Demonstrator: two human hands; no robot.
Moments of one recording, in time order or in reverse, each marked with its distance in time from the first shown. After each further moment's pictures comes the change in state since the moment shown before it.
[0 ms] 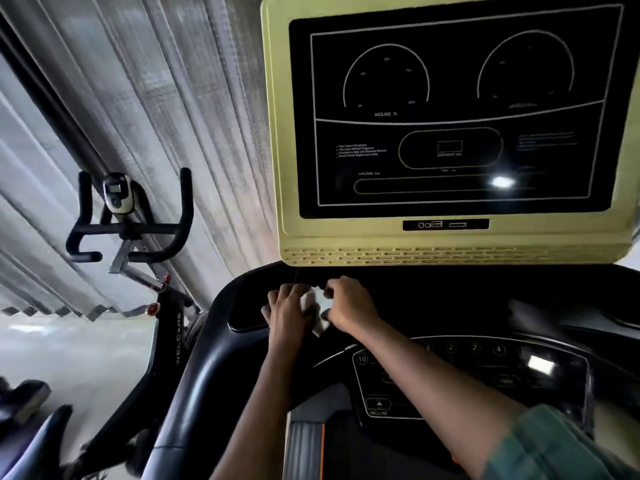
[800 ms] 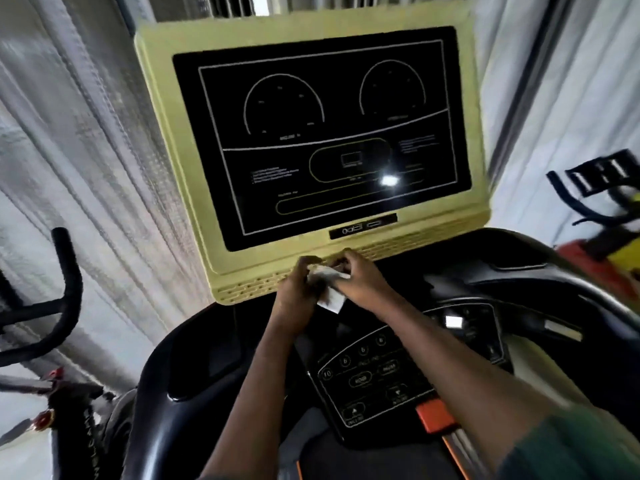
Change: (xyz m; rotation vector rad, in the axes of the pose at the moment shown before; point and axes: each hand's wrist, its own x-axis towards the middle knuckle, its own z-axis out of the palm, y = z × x) left_hand 0.049 0.101 0.017 -0.517 -0.303 0.423; right_hand -0.021 0.062 -0.091 0.414 0.354 0.219
